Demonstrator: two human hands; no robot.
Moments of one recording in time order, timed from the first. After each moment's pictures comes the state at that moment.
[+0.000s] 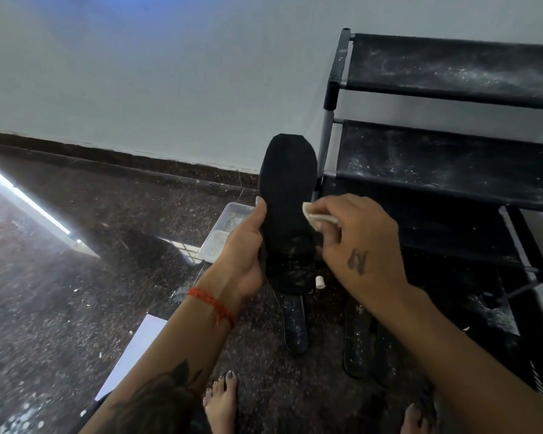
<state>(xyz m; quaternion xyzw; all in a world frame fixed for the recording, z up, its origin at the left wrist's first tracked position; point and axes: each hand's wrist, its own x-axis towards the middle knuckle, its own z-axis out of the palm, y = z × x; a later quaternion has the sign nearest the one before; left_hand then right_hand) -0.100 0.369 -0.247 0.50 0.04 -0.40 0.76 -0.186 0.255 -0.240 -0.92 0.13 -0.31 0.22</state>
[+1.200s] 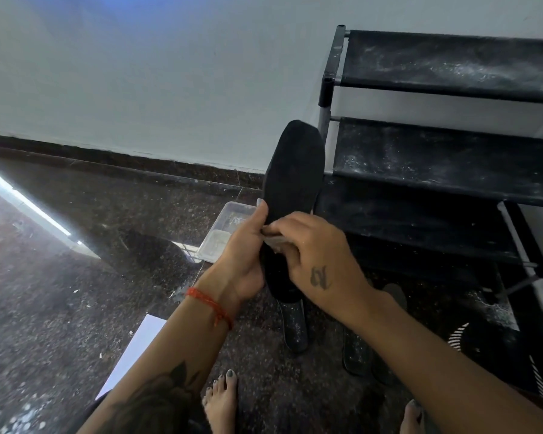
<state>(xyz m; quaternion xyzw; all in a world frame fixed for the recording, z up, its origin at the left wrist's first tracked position) -0.106 0.369 -0.248 0.49 0.03 -0.42 0.76 -0.178 0.281 -0.248 -0.93 -0.01 -0.23 0.29</state>
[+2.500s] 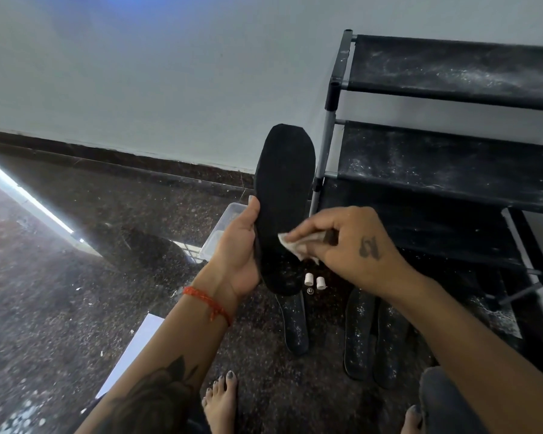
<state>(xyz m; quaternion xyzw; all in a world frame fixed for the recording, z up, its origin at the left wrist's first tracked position) -0.096 0.375 -0.245 0.45 0.04 -0.43 0.78 -0.187 0.253 -0.217 -0.89 0.01 -0.12 0.44</state>
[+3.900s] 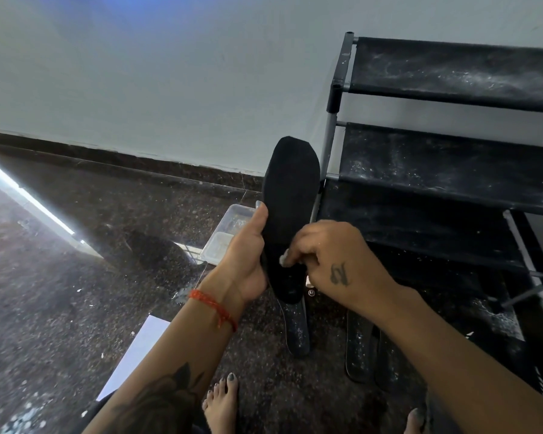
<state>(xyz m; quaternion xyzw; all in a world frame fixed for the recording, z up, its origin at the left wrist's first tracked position) -0.099 0.371 -0.248 0.51 0.06 -0.40 0.76 -0.177 0.258 -0.247 -0.94 -0.07 -0.18 0.27</state>
